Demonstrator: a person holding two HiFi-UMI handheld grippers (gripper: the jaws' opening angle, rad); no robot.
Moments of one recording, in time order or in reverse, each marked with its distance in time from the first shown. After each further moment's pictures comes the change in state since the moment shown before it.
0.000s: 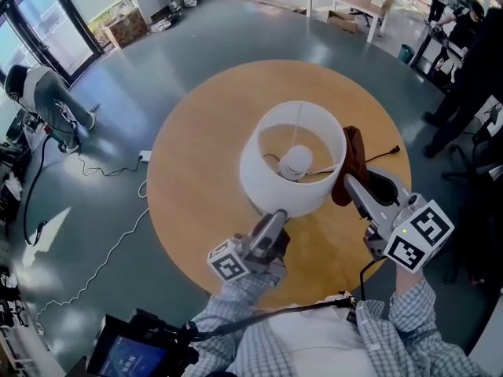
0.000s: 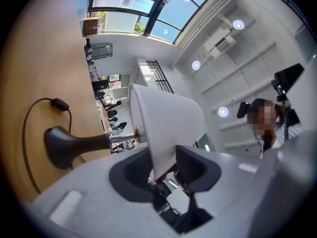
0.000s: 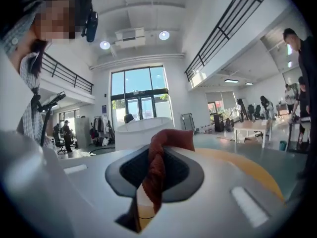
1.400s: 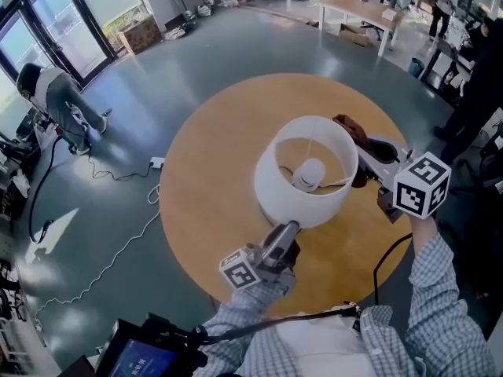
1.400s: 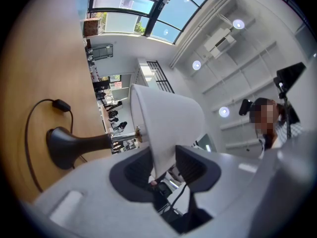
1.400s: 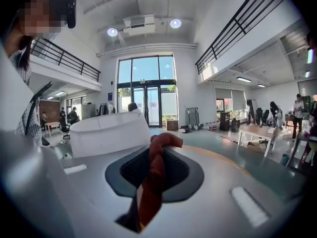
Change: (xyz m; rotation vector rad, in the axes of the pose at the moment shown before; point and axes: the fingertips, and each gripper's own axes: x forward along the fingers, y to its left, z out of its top) left arm 0.002 0.000 -0.001 0.001 -0.002 0.010; right arm 0.066 -0.062 0.009 -0.091 0.129 0.080
